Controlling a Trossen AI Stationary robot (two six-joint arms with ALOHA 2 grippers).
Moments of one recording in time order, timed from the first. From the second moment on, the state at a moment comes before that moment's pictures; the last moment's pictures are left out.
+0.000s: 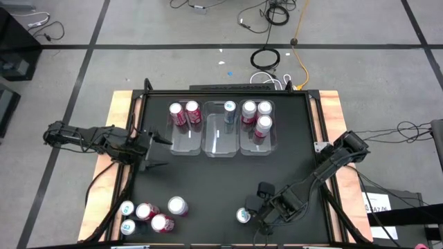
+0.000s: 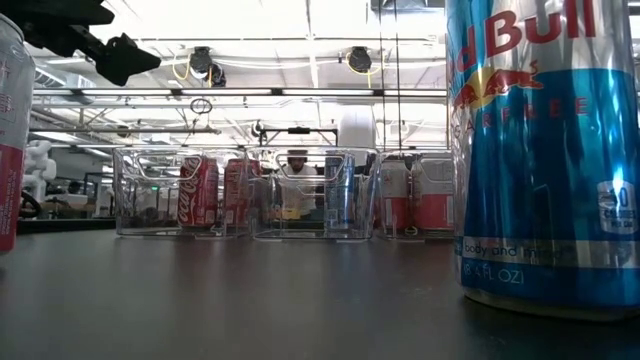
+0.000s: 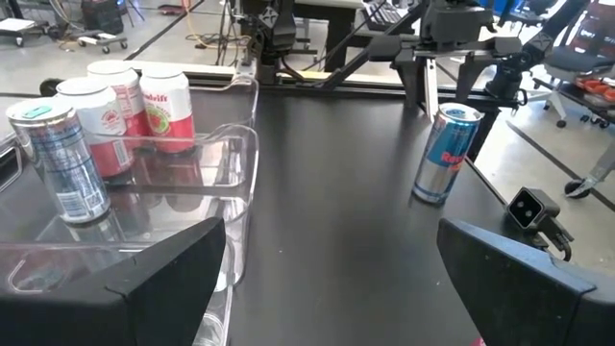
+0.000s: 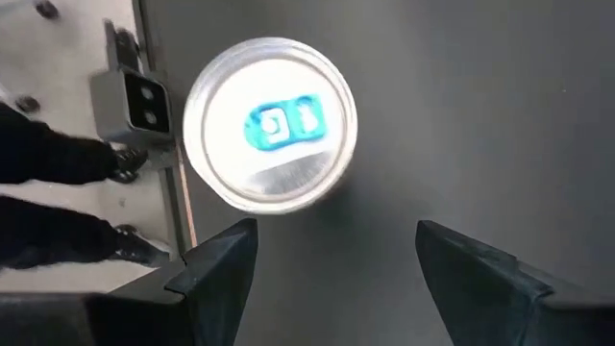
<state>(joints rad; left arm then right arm) -0.20 0.34 0.40 -0.33 -0.06 -0.10 0.67 1.82 1.49 -0.84 0.18 0.90</state>
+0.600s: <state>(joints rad) -0.20 0.34 0.40 -0.33 -0.06 -0.10 0.67 1.82 1.49 -0.84 0.18 0.86</state>
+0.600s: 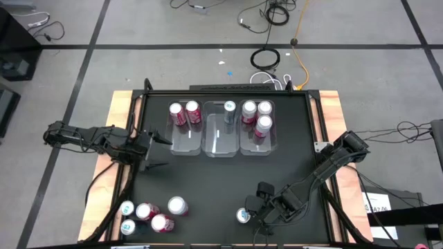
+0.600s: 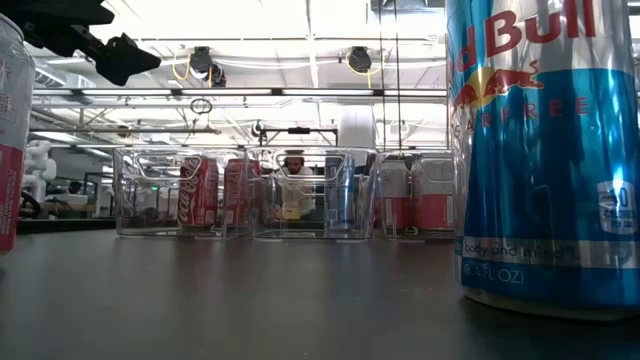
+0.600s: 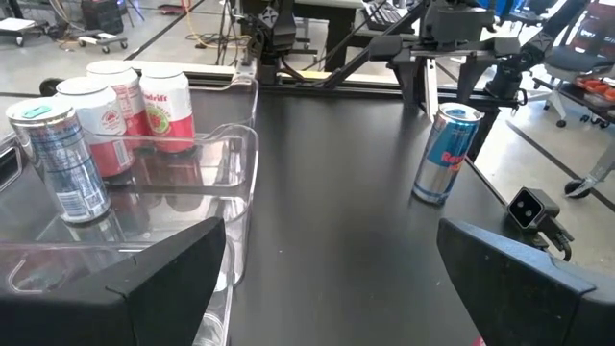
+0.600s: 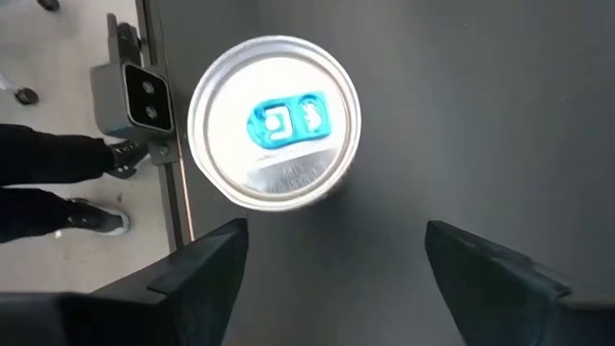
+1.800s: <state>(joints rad) -0.20 0.34 0.40 -0.32 -0.06 -0.10 0.64 1.91 1.50 -0.64 0.23 0.66</state>
